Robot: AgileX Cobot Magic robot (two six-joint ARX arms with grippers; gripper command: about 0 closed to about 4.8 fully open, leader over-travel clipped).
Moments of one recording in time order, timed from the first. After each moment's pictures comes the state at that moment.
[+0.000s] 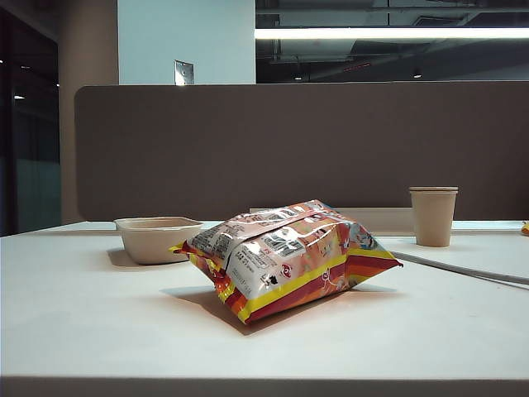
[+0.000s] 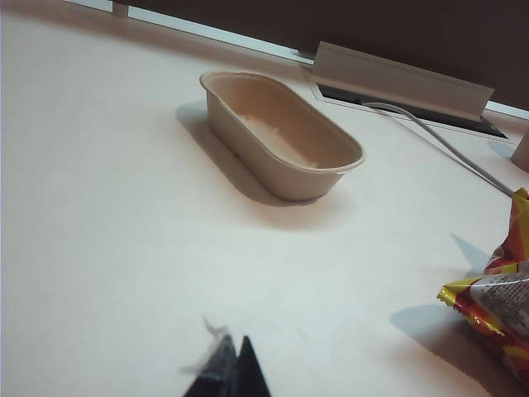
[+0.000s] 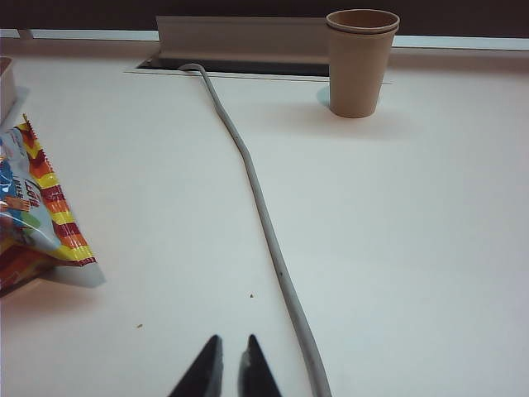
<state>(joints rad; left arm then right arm) -0.12 0.00 0.01 -0.16 0.11 -0.24 0.07 0.01 0.00 -0.17 -0.15 0.02</state>
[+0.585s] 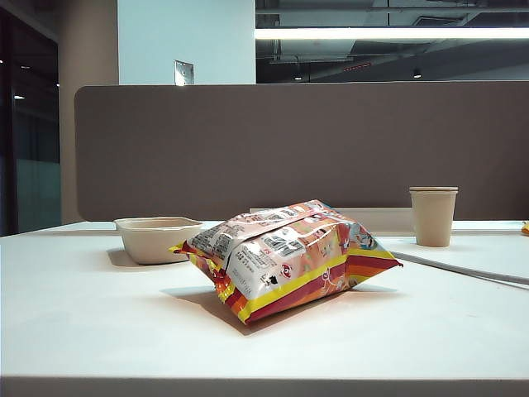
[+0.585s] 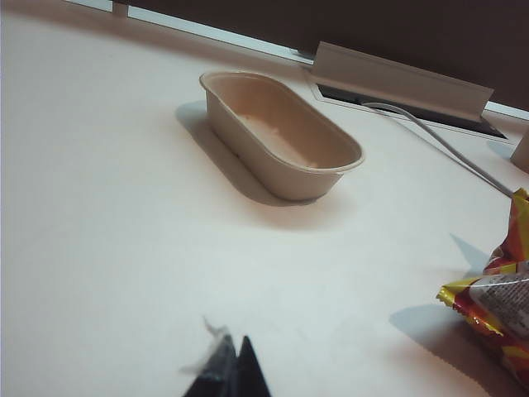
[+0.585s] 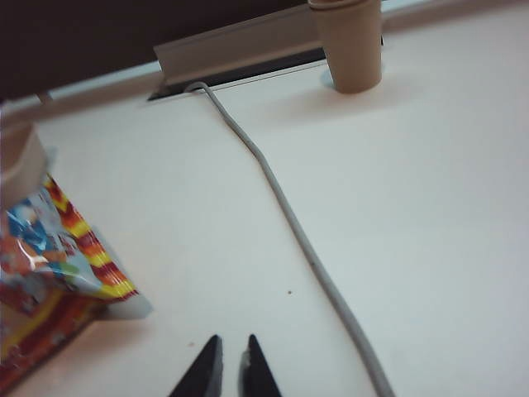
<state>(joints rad) -0.12 0.00 0.01 -0.16 0.11 -0.24 0.07 0.01 0.00 -0.16 -0.16 0.31</state>
